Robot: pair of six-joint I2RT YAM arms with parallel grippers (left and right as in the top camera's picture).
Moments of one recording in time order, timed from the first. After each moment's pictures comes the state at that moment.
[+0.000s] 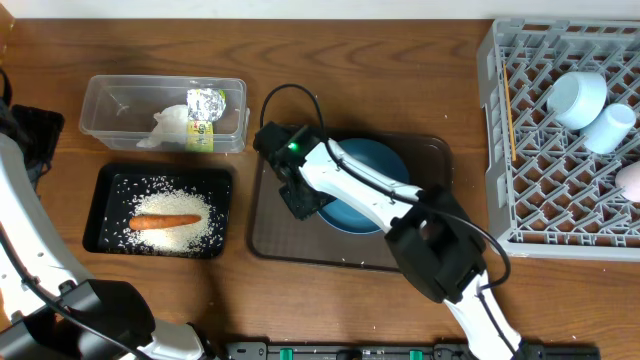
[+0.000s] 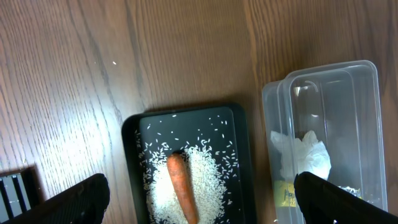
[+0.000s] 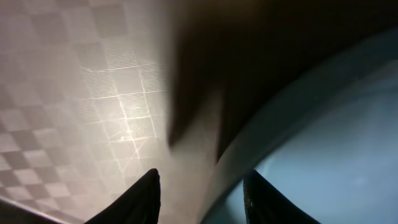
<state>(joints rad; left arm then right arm) 0.59 1.68 1.83 -1.36 -0.16 -0.80 0.84 2.28 1.84 -1.14 0.02 0.29</state>
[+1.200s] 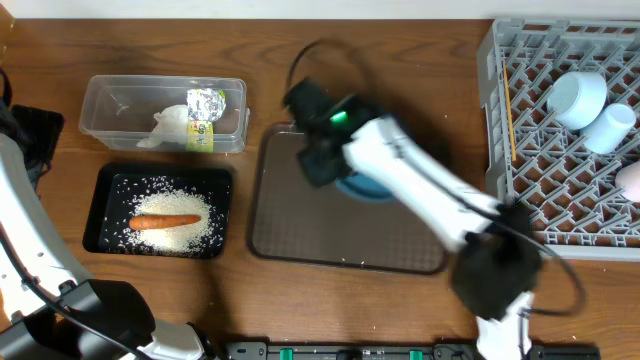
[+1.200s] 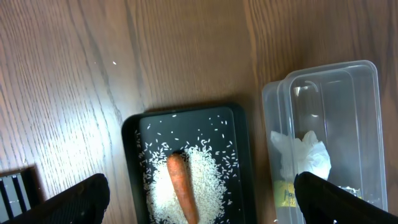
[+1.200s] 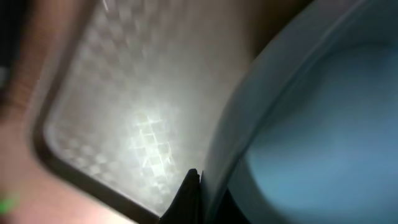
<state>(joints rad) 0.59 1.68 1.83 -1.36 -0.16 -0.80 0.69 2.00 1.84 -1.14 -0.05 0.26</state>
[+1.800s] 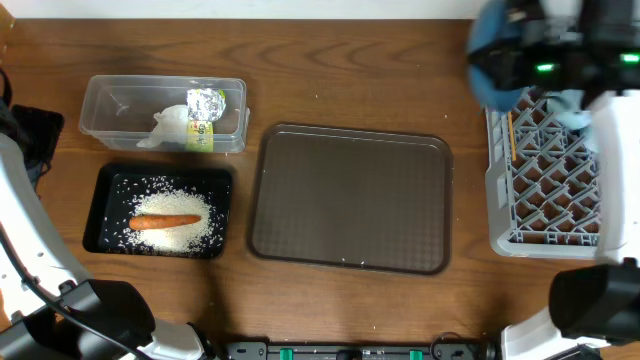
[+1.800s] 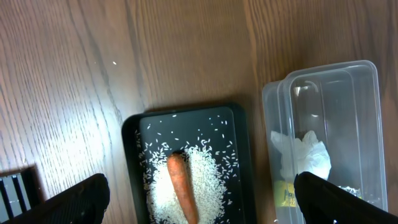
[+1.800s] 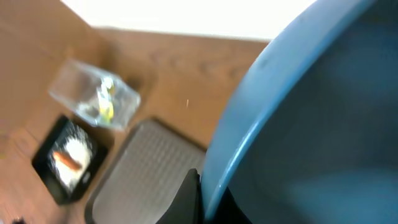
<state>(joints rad) 0.59 1.68 1.83 -1.36 -0.16 -0.80 -0.16 1.76 1.85 -0.95 -0.78 -0.12</state>
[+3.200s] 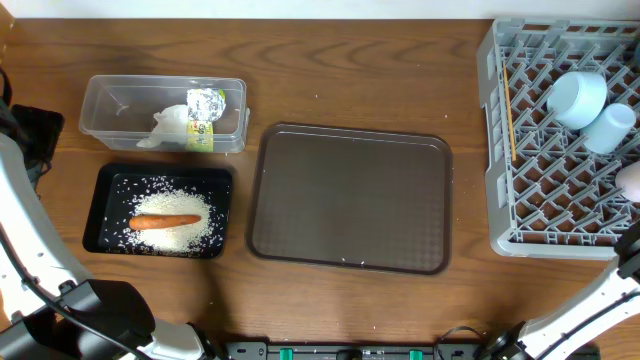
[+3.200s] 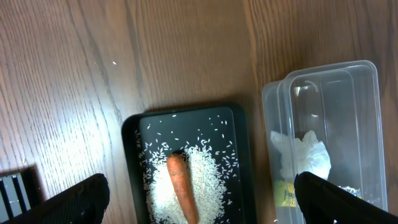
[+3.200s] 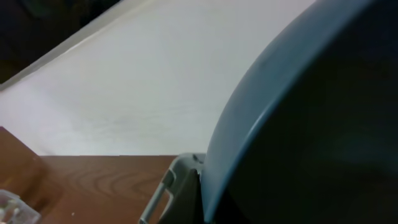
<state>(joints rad) 0.59 1.68 1.83 -1.36 -0.16 -0.80 -0.74 2.21 1.85 0.13 -1.19 0.27</state>
